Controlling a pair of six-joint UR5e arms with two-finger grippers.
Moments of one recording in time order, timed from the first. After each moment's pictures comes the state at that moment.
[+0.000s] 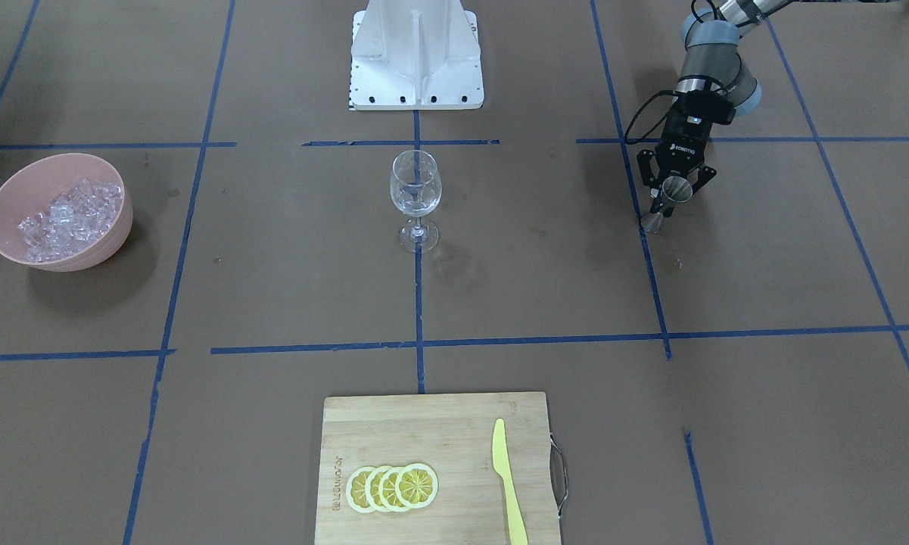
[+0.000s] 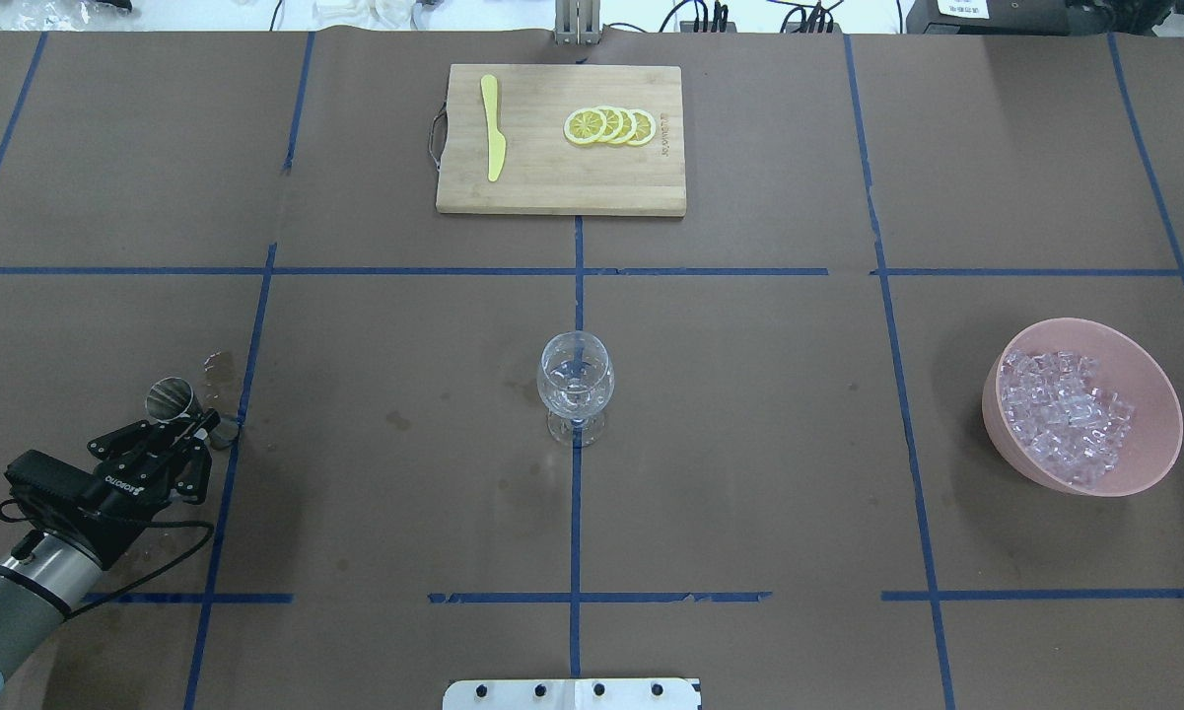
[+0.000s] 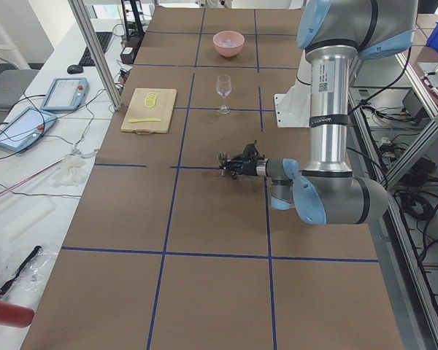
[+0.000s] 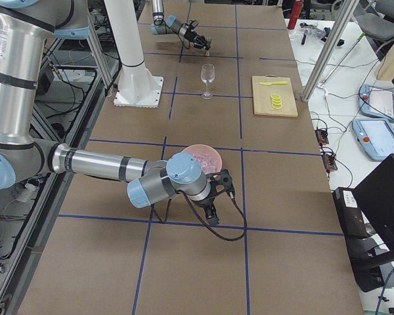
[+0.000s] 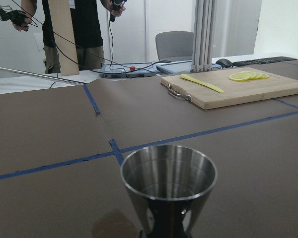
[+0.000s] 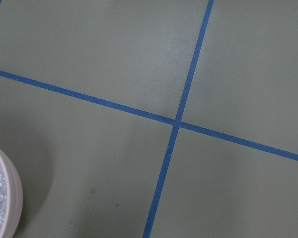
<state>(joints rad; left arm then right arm) -0.11 -1.47 -1.48 -3.28 -0.64 -0.75 1.58 -1.83 1.71 -1.01 2.36 0.03</state>
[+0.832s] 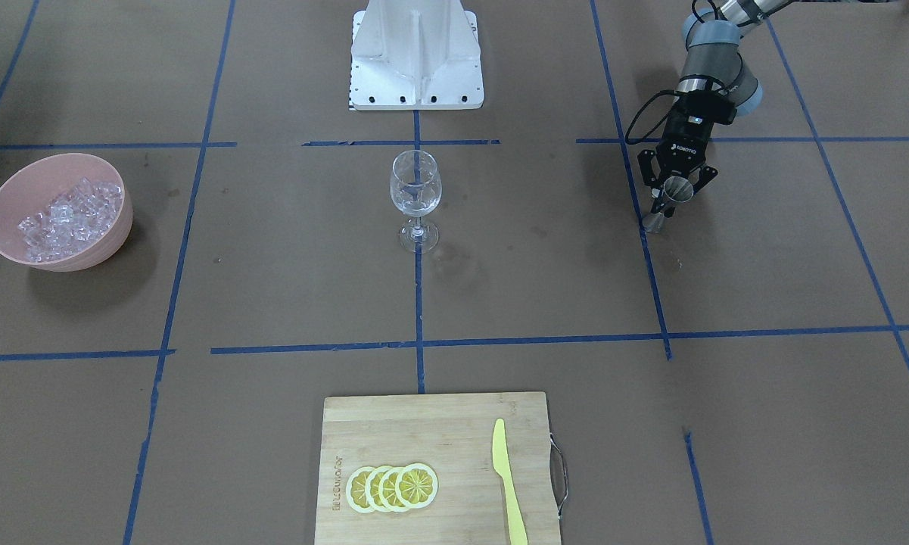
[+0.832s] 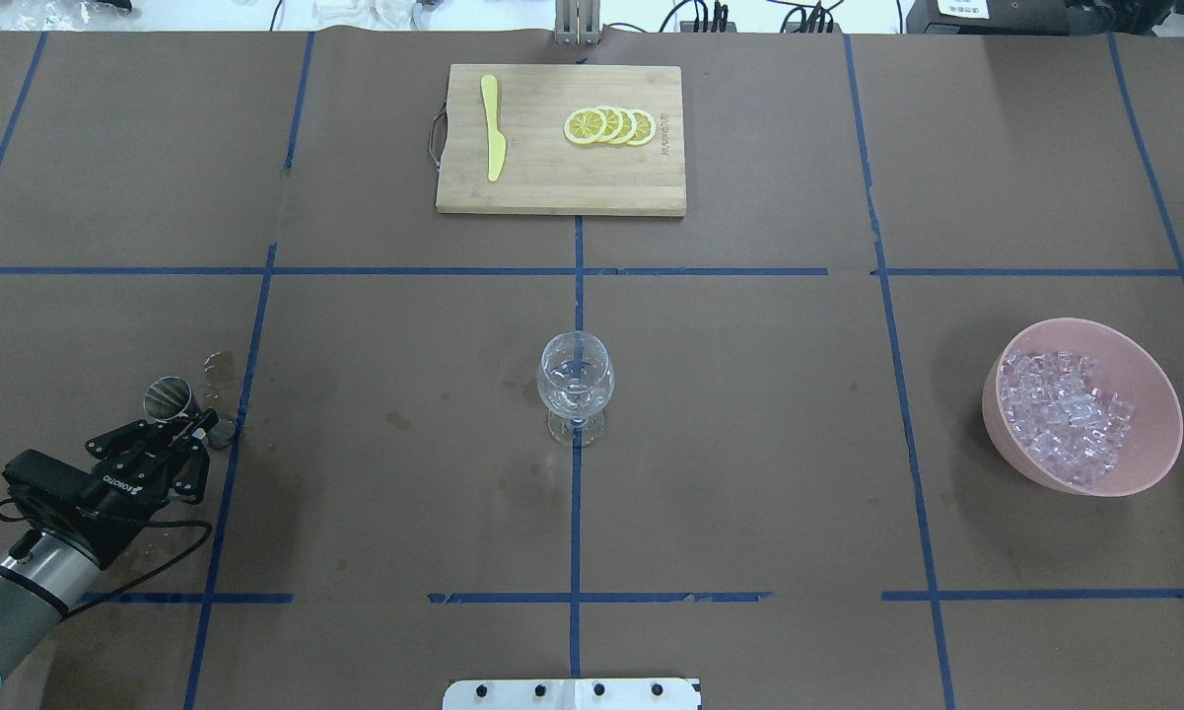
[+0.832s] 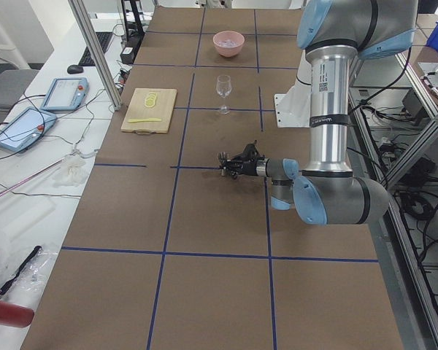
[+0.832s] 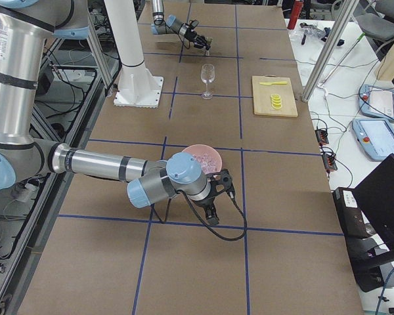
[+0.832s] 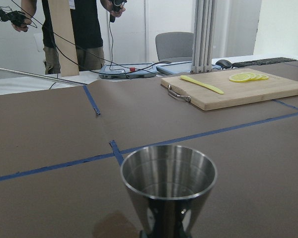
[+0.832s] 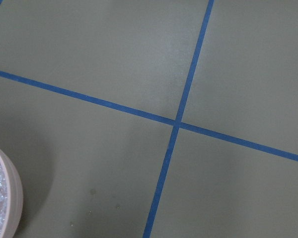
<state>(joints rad) -0.12 -1.47 -1.48 -3.28 -0.64 -0.75 1.58 -1.83 1.71 -1.01 2.36 0.03</state>
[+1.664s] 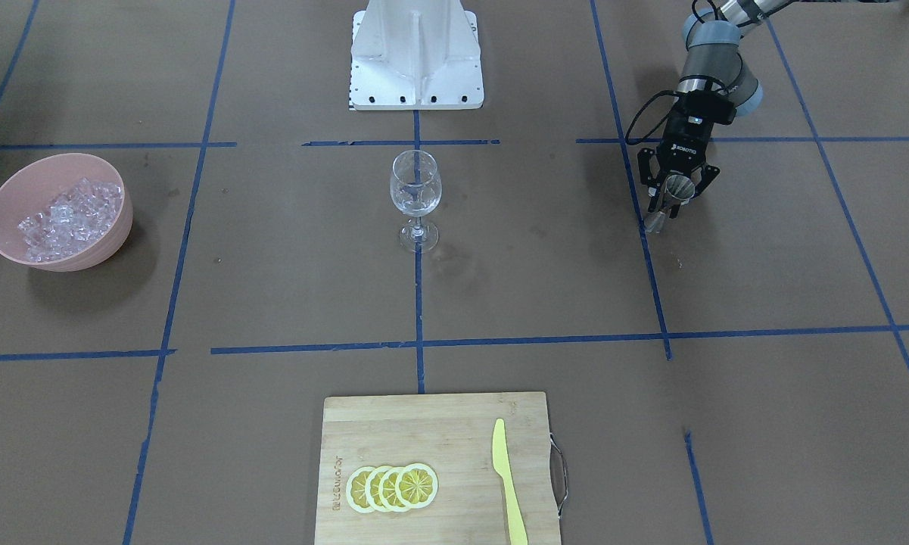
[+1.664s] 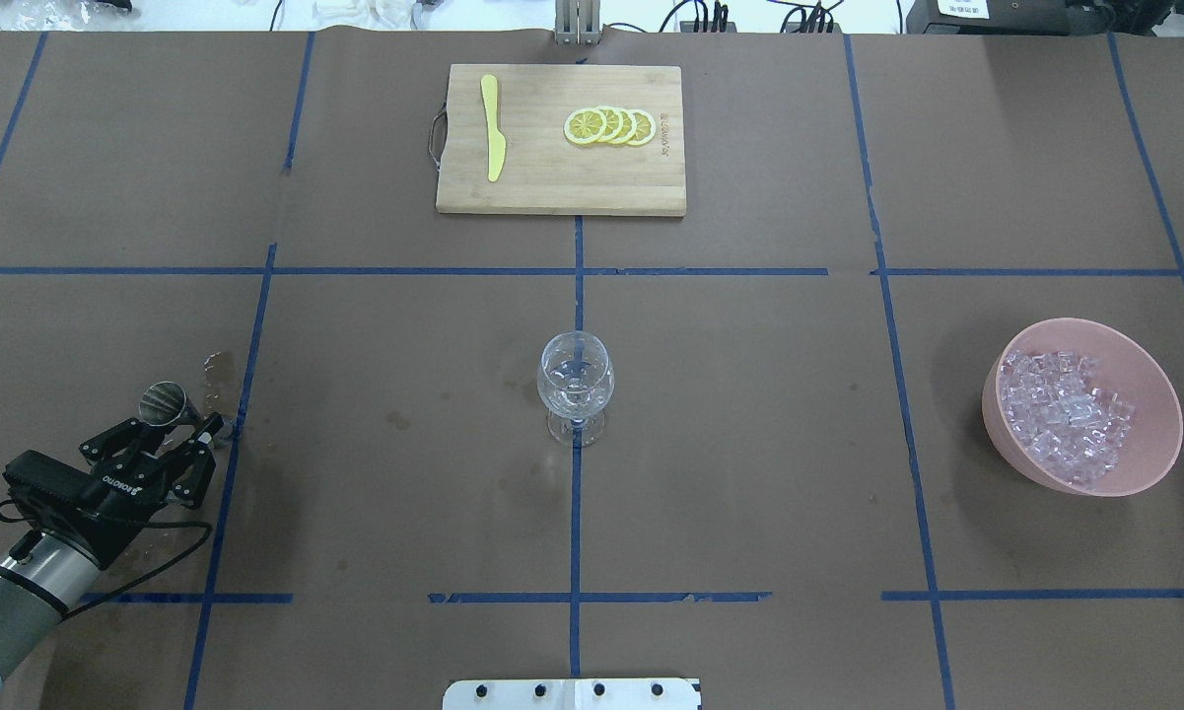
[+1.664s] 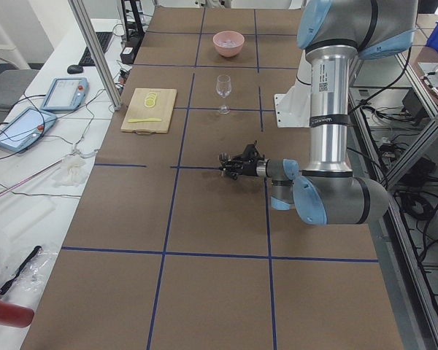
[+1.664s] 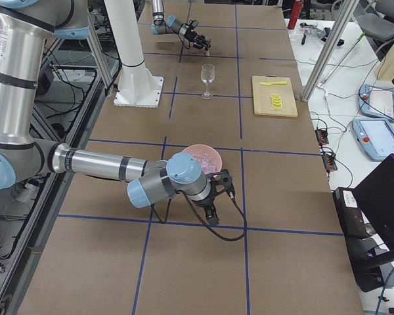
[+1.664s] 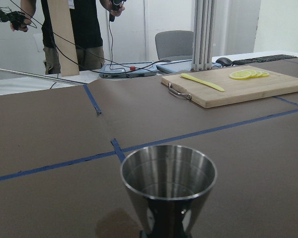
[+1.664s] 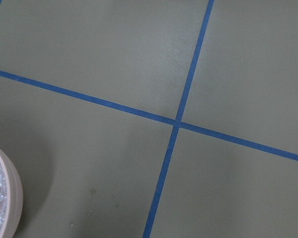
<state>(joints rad) -0.12 -1.47 -1.48 -3.28 -0.64 -0.74 1.58 -1.83 1.71 -1.01 2.36 0.03</state>
